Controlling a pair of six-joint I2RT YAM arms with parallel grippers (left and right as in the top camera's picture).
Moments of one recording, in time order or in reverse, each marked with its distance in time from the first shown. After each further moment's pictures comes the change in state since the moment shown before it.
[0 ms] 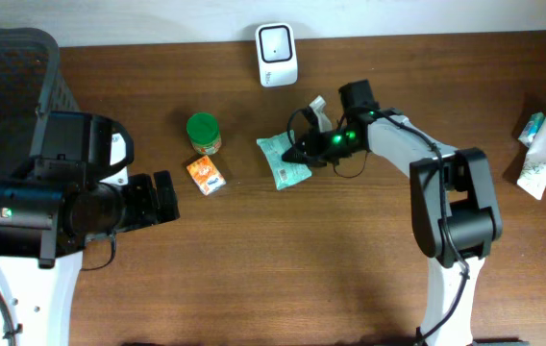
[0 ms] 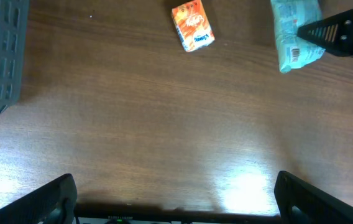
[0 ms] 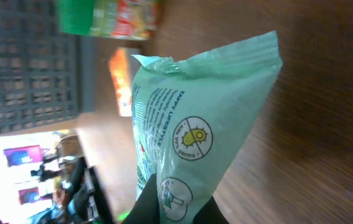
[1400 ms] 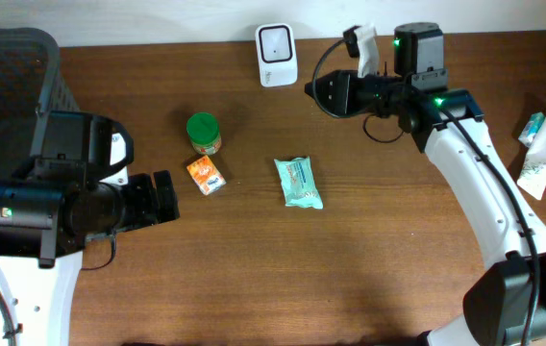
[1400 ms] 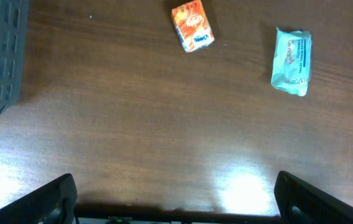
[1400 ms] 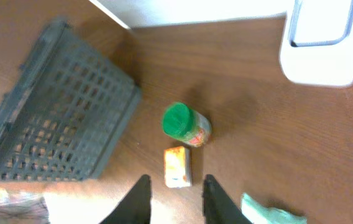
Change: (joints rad) left arm 0.000 0.000 0.000 -0.001 0.000 0.000; right arm -0.036 -0.477 0.050 0.015 0.282 0.084
